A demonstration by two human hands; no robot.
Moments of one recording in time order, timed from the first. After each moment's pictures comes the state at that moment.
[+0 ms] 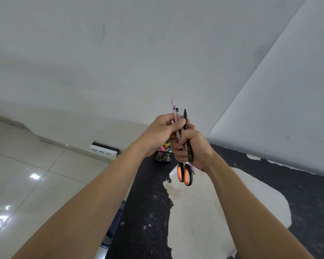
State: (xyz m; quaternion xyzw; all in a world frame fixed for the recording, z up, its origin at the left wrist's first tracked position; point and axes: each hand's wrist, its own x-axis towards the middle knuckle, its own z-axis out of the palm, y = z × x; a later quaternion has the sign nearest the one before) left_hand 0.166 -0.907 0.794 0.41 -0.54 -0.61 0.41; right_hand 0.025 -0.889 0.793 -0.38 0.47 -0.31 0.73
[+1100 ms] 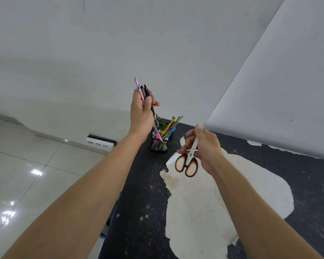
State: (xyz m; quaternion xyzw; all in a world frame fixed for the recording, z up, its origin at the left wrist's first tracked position) left_hand 0.165 -0.944 0.735 0.52 -0.45 -0.40 0.61; right_hand -0.012 -0.873 0.748 -0.32 0.64 -0.40 0.57
